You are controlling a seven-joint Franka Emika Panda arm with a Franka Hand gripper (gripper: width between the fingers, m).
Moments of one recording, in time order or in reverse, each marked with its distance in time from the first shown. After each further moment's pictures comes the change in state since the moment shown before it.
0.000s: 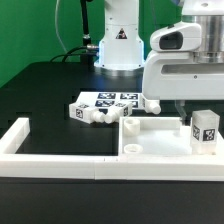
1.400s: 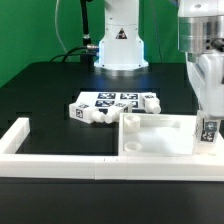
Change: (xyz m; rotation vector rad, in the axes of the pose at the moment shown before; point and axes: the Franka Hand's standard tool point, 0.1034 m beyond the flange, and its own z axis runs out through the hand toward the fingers) arm 0.000 0.002 0.001 0.021 -0.020 1.469
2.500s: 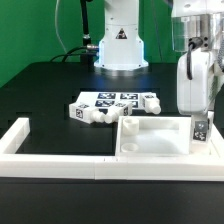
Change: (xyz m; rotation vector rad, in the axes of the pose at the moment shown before) arm 0.002 0.003 0.002 0.064 -0.038 0.357
